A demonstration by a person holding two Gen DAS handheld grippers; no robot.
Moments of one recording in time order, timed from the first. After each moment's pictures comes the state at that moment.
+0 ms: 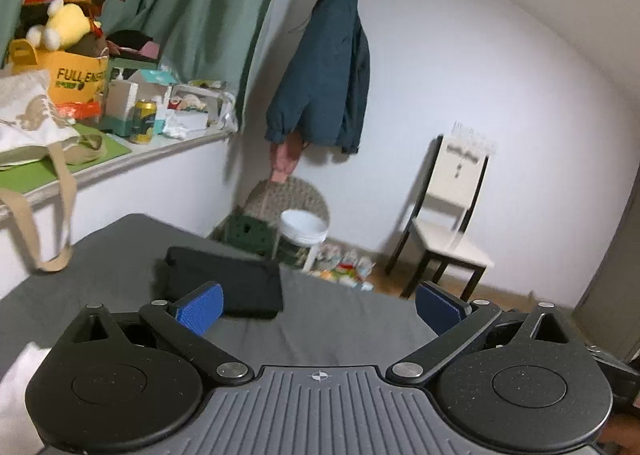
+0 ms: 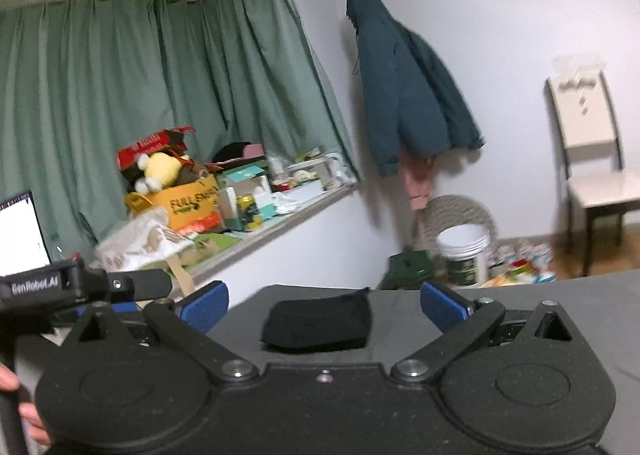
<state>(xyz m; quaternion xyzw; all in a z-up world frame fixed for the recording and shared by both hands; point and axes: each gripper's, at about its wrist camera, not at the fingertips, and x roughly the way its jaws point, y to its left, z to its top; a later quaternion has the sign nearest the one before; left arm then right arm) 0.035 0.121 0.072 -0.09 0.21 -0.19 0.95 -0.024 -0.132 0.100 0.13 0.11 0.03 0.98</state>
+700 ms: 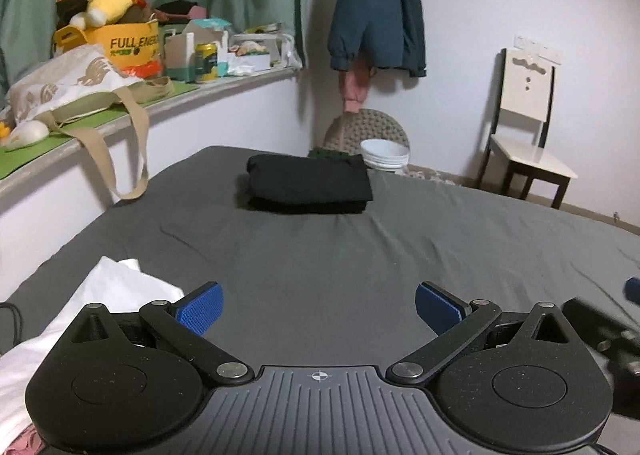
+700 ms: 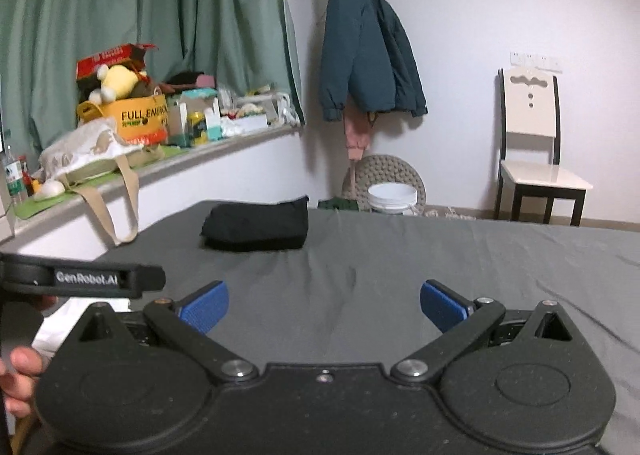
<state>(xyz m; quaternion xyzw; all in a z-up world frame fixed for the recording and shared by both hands) -0.002 0.117 -0.008 0.01 0.28 -0.09 0.96 -0.072 -0.073 0.020 0.06 0.20 -0.06 0.98</state>
